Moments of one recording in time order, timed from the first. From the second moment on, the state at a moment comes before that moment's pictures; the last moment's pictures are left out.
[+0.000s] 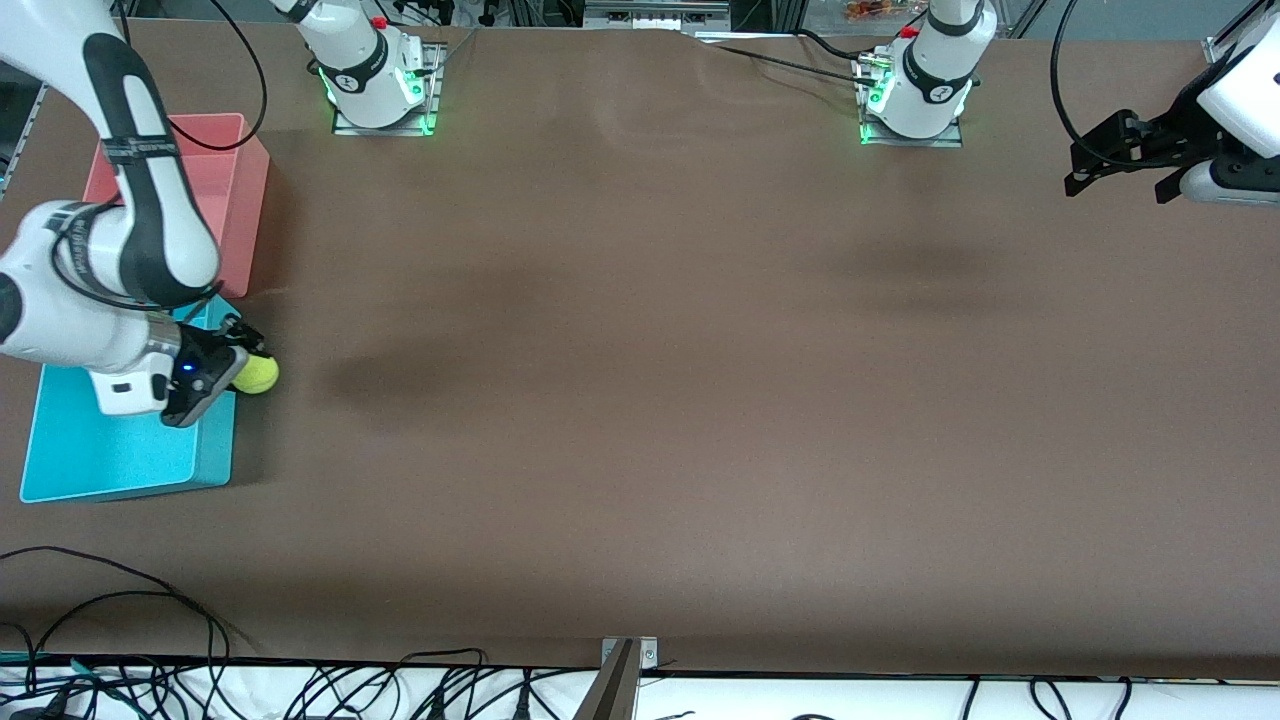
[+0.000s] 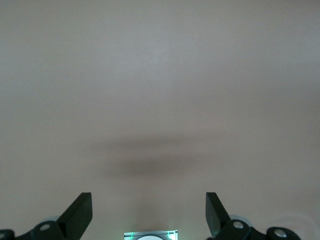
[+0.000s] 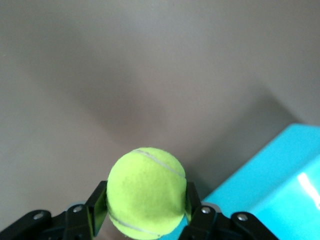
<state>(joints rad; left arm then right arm) -0.02 -0.07 -0.04 -1.57 -0.04 1.42 -0.02 -0.14 0.39 0.02 -1.84 0.05 2.10 -1.04</state>
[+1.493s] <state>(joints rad) -0.05 -0.03 0.02 -1.57 -0.04 1.42 0.04 -0.21 0.52 -0.23 -1.82 0.05 2.24 -1.29</state>
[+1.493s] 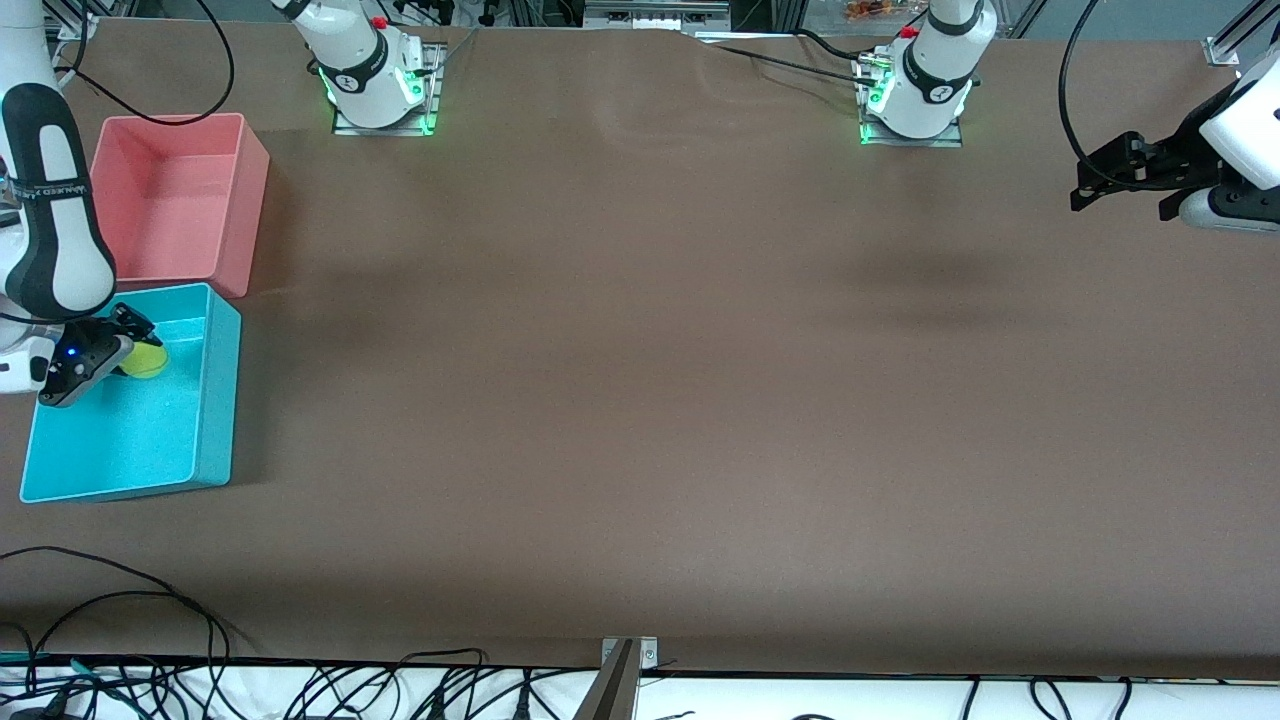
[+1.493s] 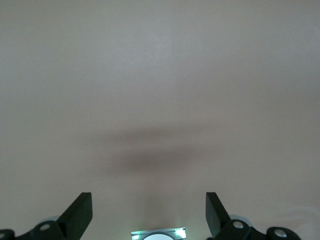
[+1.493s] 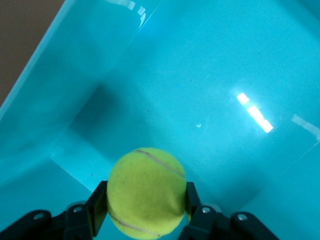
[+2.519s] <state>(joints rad) -0.05 -0.02 0.01 -1.56 -0.04 1.42 0.04 -0.21 0.42 -0.18 -1.81 0.08 2.17 -1.28</state>
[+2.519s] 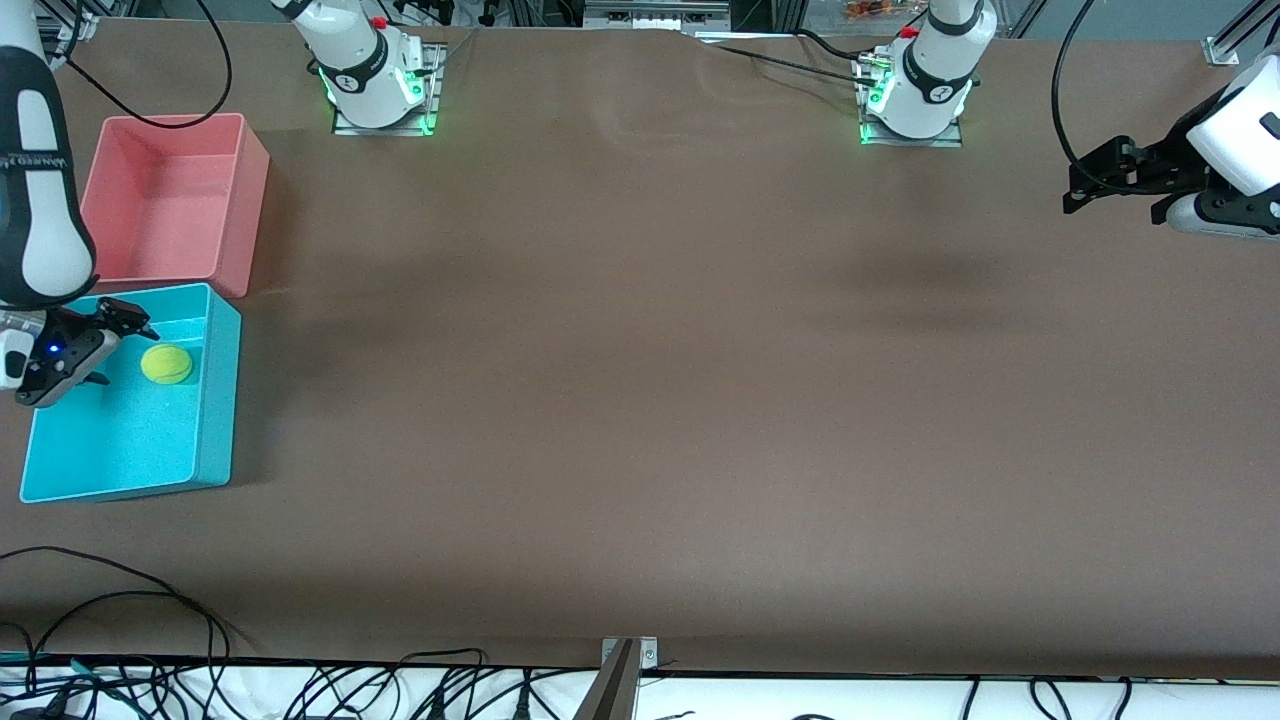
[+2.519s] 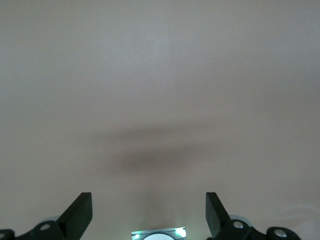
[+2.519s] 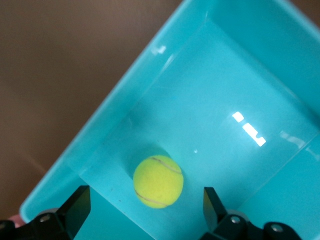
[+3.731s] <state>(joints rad) -0.05 -0.02 0.01 -1.56 -0.04 1.42 0.04 -0.10 0.16 0.04 -1.68 0.05 1.82 -0.47</state>
